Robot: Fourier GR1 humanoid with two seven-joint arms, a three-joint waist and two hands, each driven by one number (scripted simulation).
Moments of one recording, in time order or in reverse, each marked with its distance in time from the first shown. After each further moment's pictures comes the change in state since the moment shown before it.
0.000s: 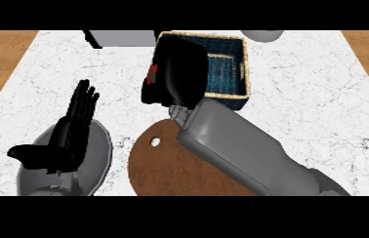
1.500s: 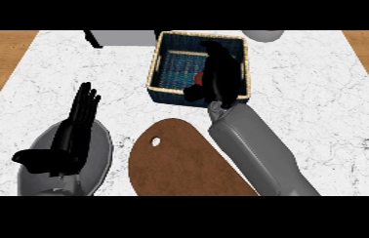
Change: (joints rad) left arm 0.019 -0.033 0.009 -0.001 -0.038 -0.018 -0.021; right arm 0.244 0.011 -0.202 0.084 0.045 -0.138 -0.214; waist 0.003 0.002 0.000
